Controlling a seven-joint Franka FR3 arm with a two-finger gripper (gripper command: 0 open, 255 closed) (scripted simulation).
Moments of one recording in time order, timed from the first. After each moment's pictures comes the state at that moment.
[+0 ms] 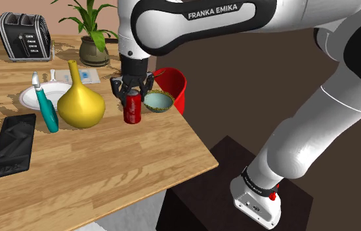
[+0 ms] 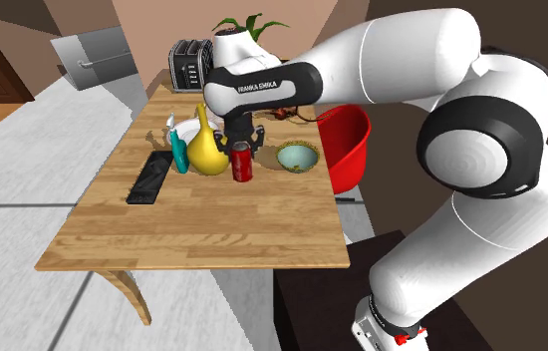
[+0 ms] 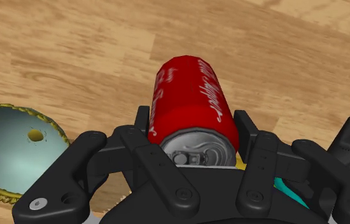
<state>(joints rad) 0.12 -0.08 0.42 -2.02 0.04 1.98 0.59</state>
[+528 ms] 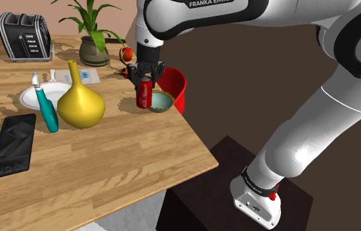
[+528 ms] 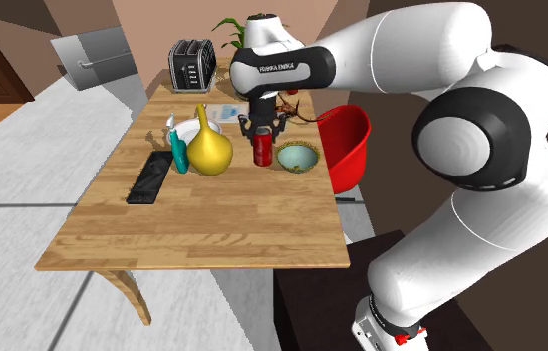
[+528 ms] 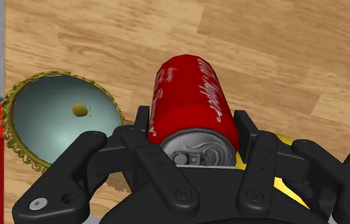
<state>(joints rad) 0.05 -0.08 0.33 -2.00 0.04 1.94 0.43</state>
